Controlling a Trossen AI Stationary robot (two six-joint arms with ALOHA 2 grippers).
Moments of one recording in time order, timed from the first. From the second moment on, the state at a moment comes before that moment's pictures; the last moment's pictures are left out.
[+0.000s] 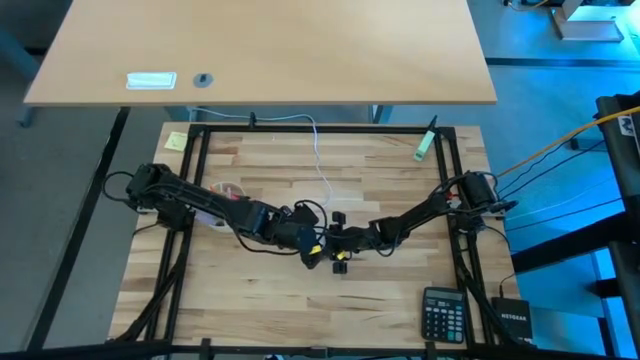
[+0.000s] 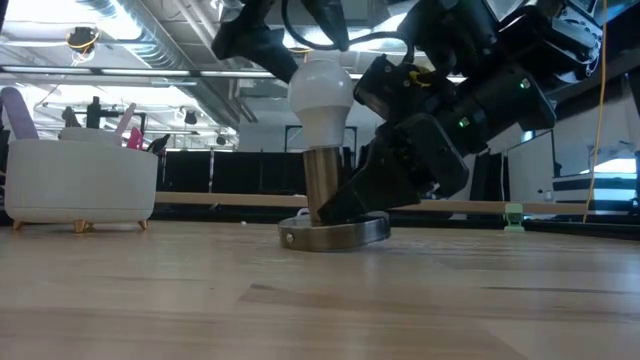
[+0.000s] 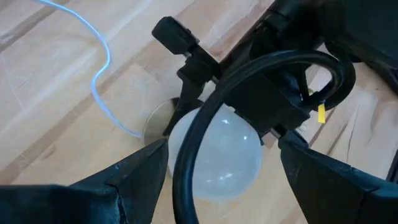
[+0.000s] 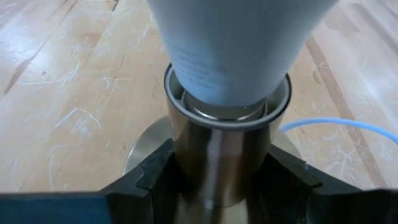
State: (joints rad) left arm -0.29 1.75 1.47 -0.70 -0.36 -0.91; right arm 0.24 1.94 0.83 0.53 0.23 0.05
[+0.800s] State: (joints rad) left arm -0.29 1.80 1.47 -0.70 -0.39 -0.87; right arm 0.24 1.97 0.83 0.58 0.20 0.08
